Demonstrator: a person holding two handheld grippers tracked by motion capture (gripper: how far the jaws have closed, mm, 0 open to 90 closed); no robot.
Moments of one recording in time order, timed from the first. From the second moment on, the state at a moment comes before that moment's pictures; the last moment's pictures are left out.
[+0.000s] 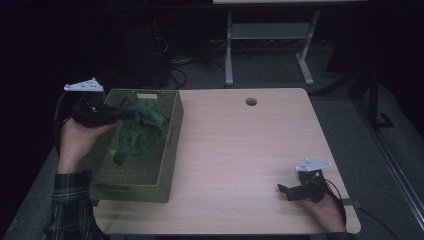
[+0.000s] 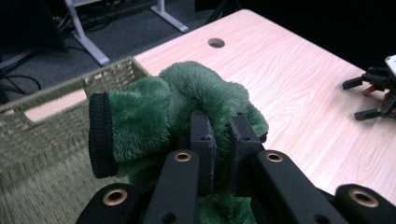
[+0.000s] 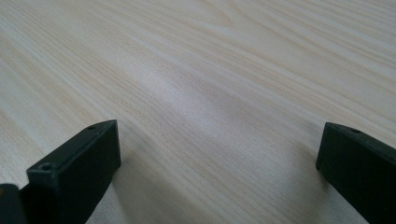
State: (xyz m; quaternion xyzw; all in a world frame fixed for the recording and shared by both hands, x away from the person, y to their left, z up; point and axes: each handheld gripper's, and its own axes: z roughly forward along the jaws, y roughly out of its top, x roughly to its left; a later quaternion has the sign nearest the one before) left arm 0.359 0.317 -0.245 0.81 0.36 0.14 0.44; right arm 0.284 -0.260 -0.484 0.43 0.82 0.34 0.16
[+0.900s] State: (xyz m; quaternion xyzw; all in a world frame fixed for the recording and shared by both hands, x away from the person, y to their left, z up) left arm 0.359 0.266 -0.208 0.81 0.30 0.13 0.49; right arm 0.284 -0.260 -0.484 0.43 0.82 0.34 0.16
